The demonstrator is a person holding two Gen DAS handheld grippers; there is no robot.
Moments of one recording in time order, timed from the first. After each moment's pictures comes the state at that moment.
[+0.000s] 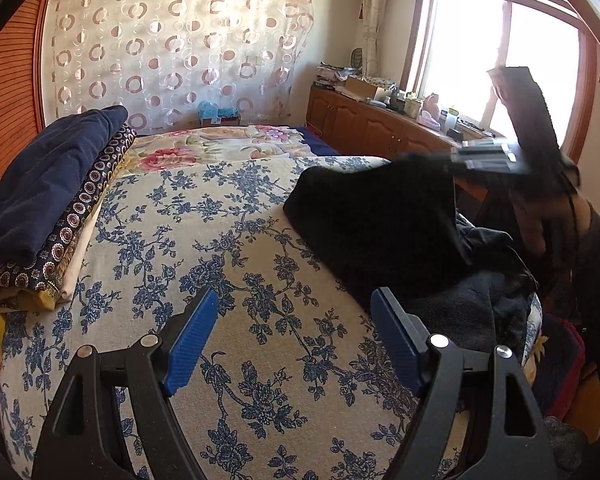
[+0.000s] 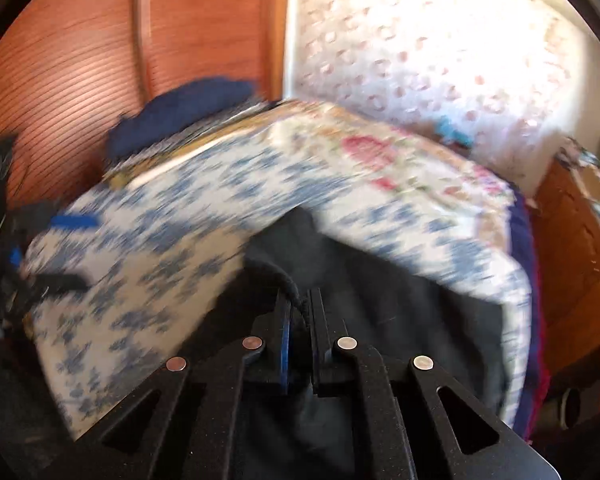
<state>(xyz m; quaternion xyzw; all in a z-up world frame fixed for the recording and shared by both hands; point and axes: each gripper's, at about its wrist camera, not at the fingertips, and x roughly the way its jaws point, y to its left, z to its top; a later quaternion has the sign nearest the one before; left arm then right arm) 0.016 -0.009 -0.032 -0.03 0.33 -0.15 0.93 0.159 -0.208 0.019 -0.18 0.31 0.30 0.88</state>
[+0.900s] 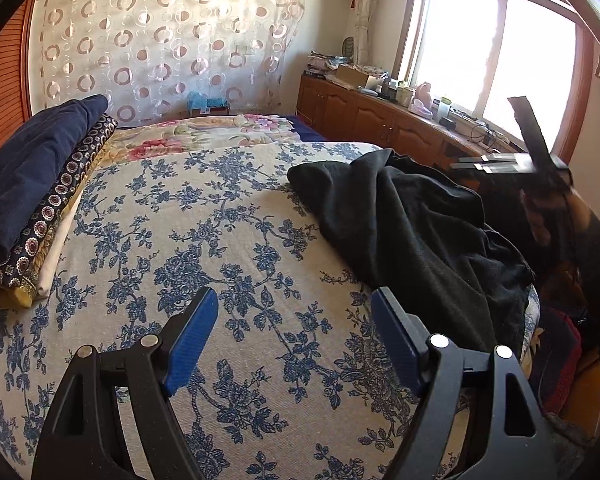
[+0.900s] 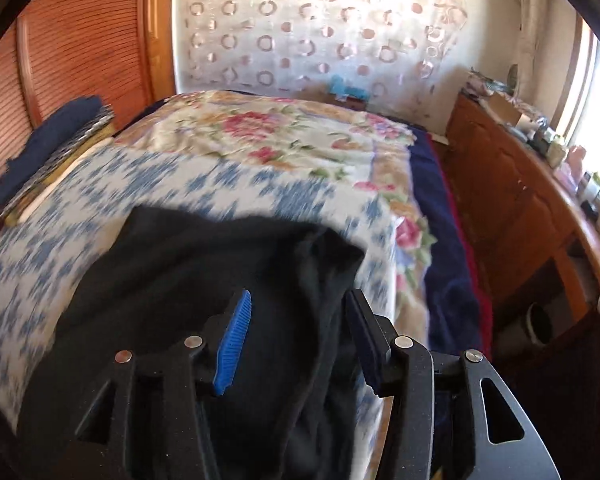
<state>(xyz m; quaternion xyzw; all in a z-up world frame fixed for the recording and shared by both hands) 0.024 -0.025 -0.043 -0.03 0.34 -0.17 0.92 0.174 -0.309 -0.015 -0.12 0.37 0.19 0.90</state>
